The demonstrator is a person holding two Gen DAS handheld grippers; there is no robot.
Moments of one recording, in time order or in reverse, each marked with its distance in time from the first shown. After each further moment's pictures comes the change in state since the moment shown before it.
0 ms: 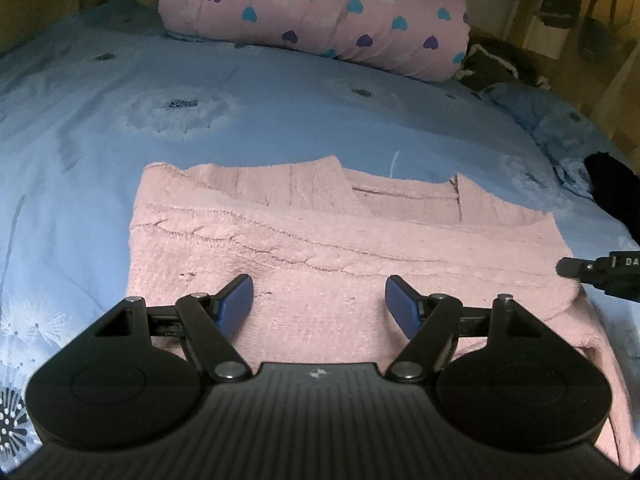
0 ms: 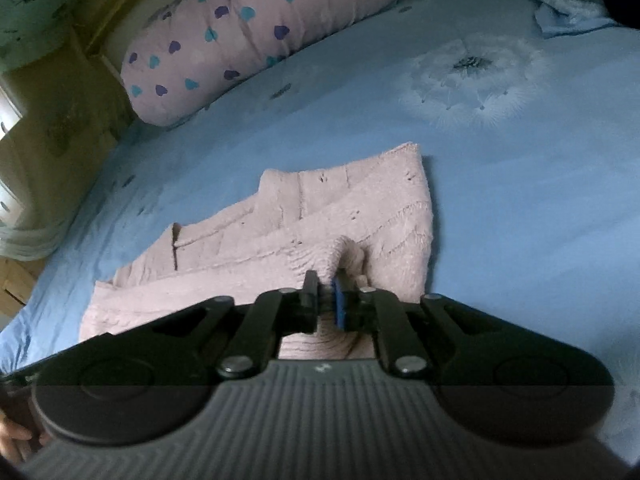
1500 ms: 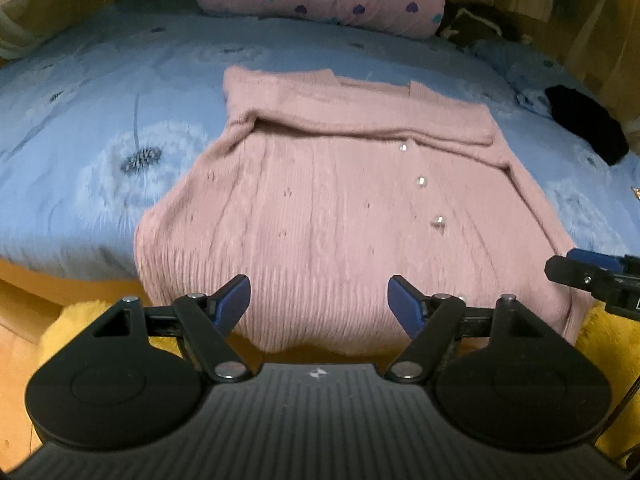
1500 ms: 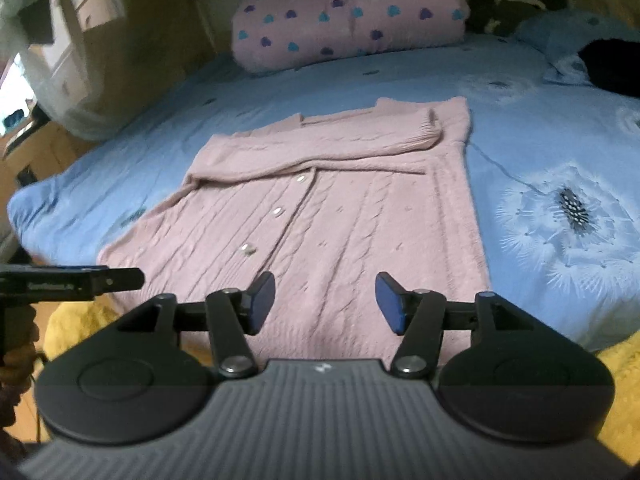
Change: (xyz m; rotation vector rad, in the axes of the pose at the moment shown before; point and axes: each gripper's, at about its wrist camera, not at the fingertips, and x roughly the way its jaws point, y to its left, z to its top) left arm -0.210 -0.030 -0.163 0.035 0.092 0.077; right arm -0.186 0.092 -0.191 -0.329 -0.029 -0.005
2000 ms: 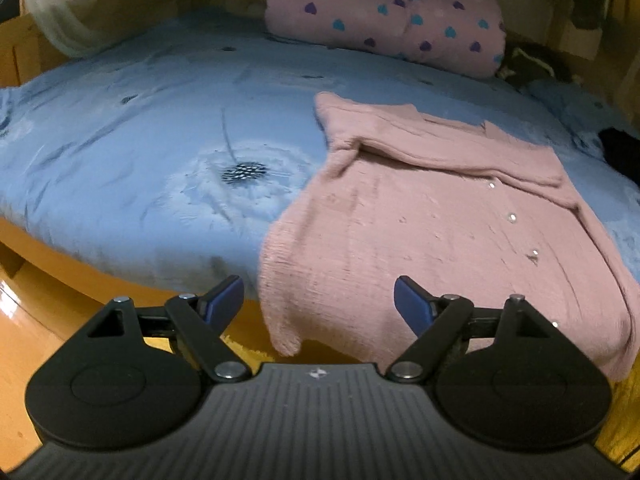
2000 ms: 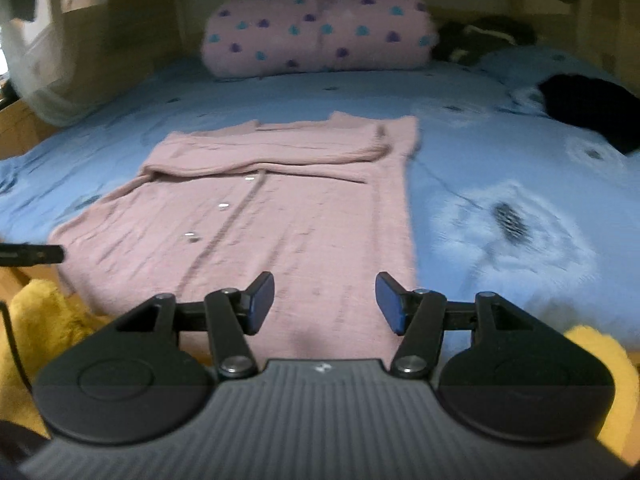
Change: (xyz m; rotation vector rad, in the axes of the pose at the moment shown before) left arm -0.008 0.070 -0.006 -0.093 -0.116 0.132; right arm -0.019 -0.019 -0.013 -0.048 -0.054 -0.179
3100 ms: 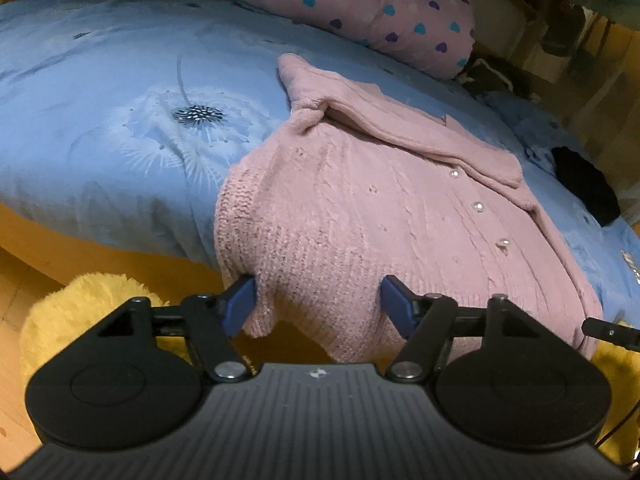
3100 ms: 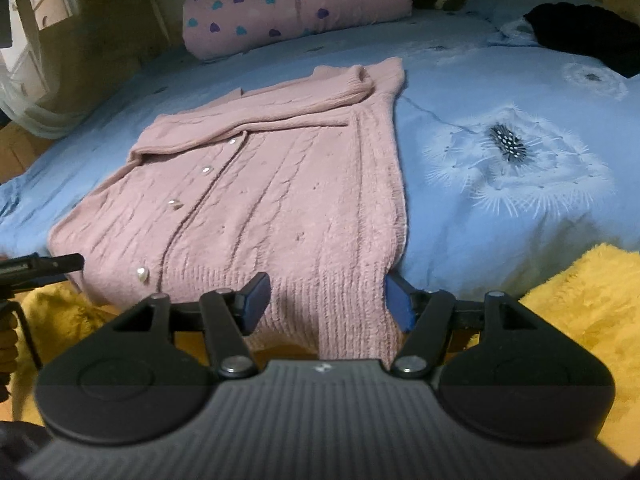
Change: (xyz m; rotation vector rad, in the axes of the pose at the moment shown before) left arm 0.039 0.017 -0.024 -0.108 0.049 -0.232; right arm 0.019 -0.018 -0.026 0.120 0.098 0.058
